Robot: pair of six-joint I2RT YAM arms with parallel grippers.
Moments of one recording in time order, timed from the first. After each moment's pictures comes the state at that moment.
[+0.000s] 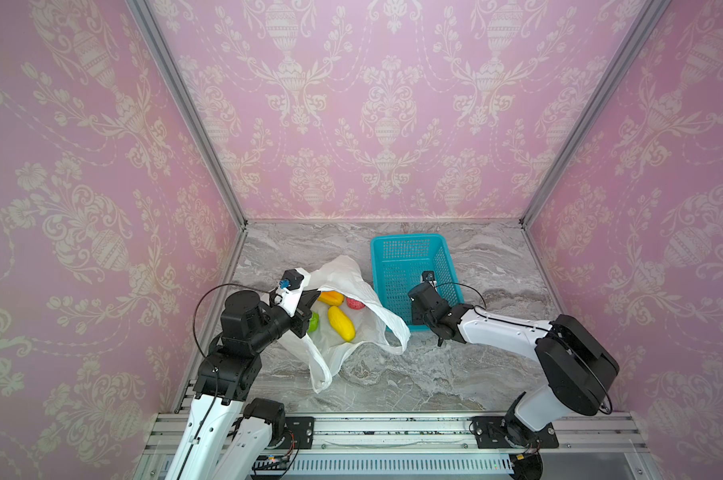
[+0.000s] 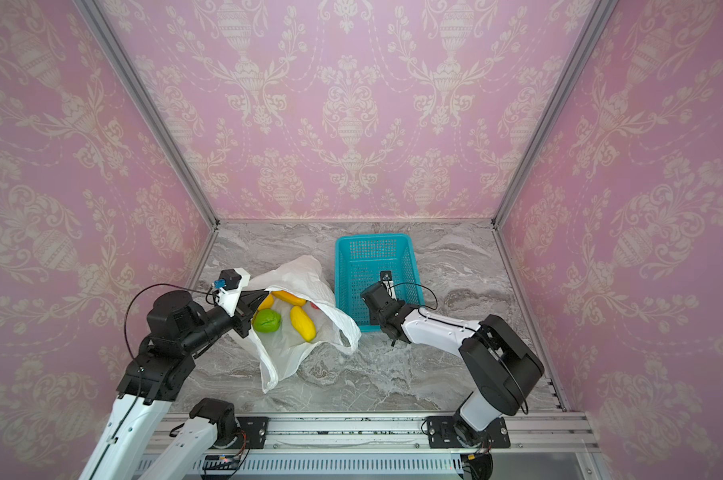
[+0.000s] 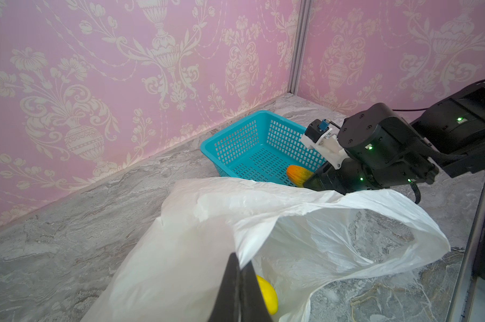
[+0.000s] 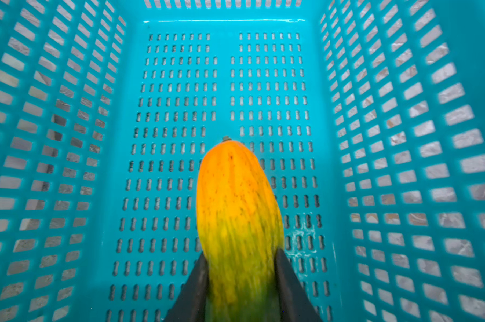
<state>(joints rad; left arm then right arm) -0.18 0.62 0.79 -0.47 0.46 0.16 0.69 1.58 0.84 -0.19 0.46 0.54</state>
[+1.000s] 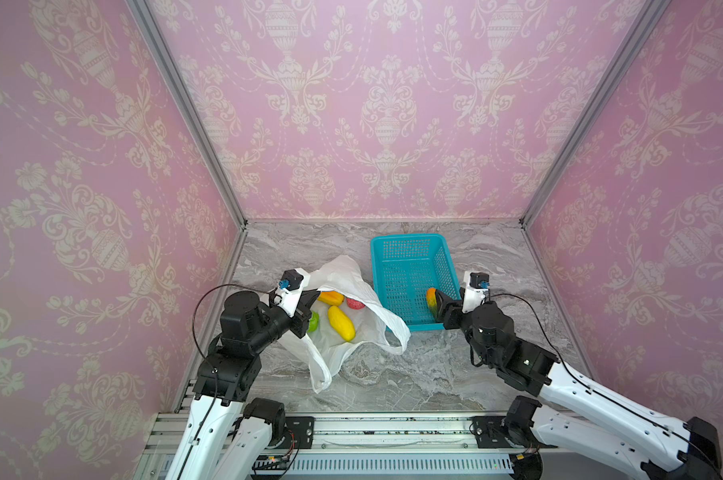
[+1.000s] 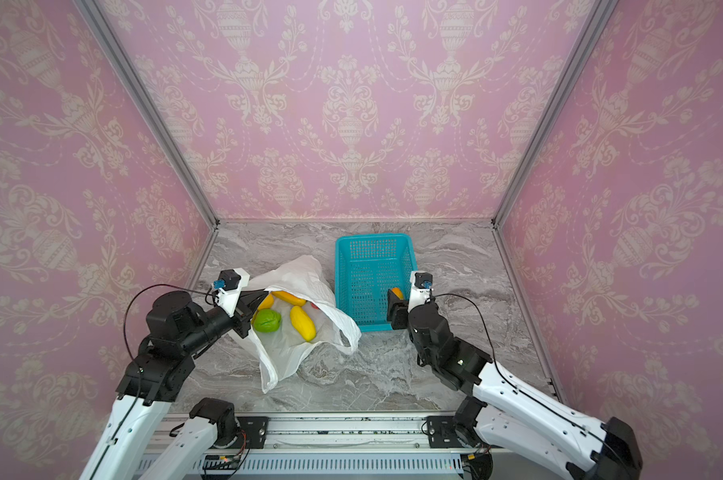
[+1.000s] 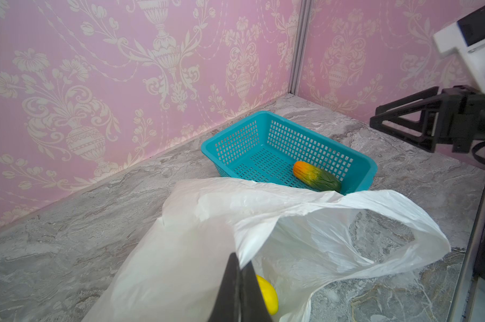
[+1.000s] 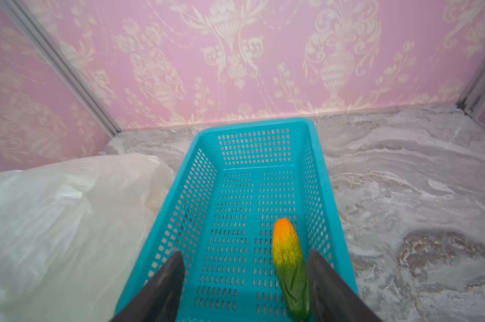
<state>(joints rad) -0.18 0.61 0.79 -0.47 0.46 0.16 0.85 0.76 0.60 -0.08 0.58 0.38</state>
